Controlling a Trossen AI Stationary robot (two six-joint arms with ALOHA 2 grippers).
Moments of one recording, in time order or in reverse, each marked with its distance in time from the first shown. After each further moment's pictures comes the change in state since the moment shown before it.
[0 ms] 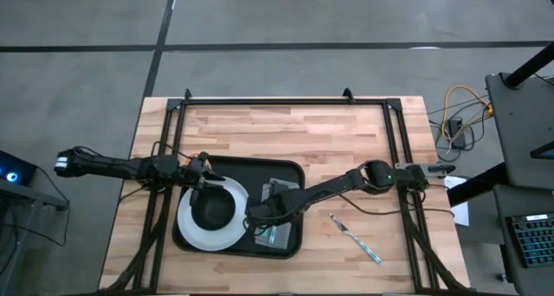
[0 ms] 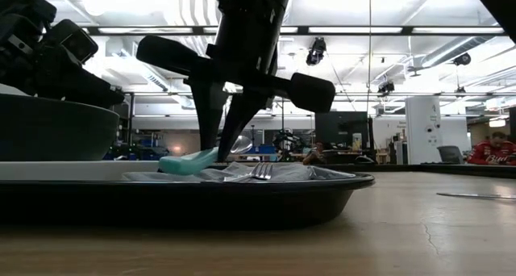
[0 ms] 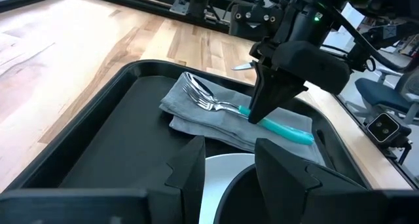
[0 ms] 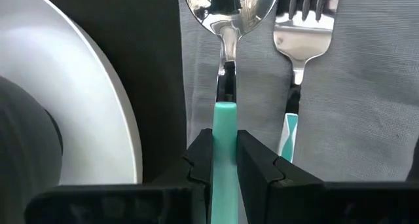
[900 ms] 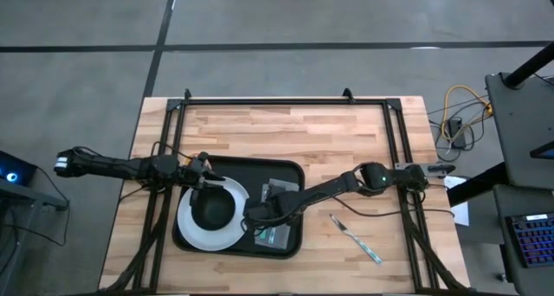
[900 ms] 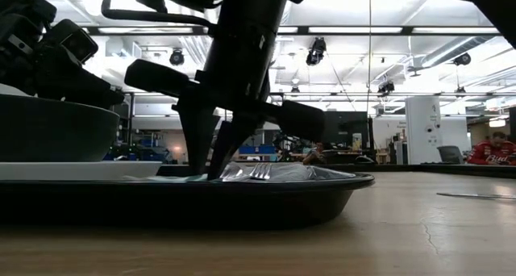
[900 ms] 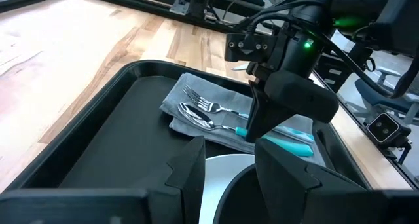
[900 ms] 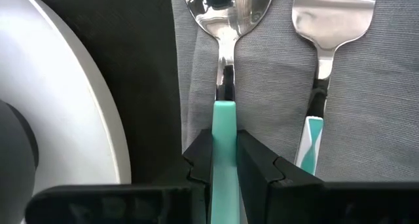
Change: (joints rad) left arm 0.000 0.000 0.000 0.000 0.000 0.000; right arm -0.005 0.067 -0.001 0.070 -0.041 0.001
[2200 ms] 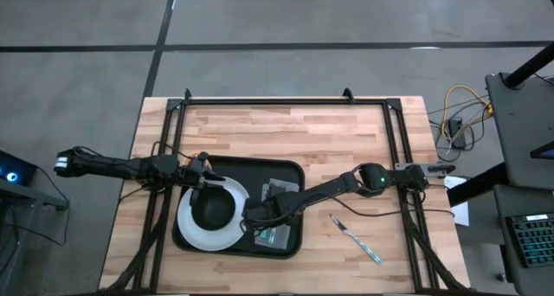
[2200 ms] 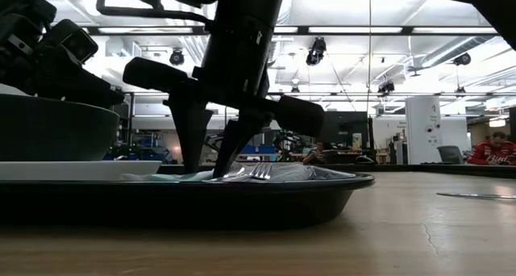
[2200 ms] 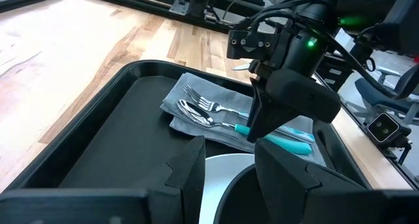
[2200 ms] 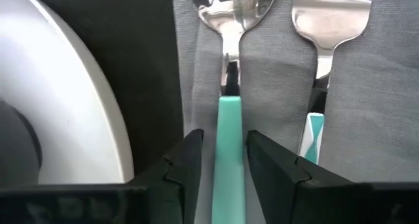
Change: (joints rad) left arm 0.000 0.000 0.000 0.000 0.000 0.000; right arm 0.002 0.006 0.049 -0.050 0.022 0.017
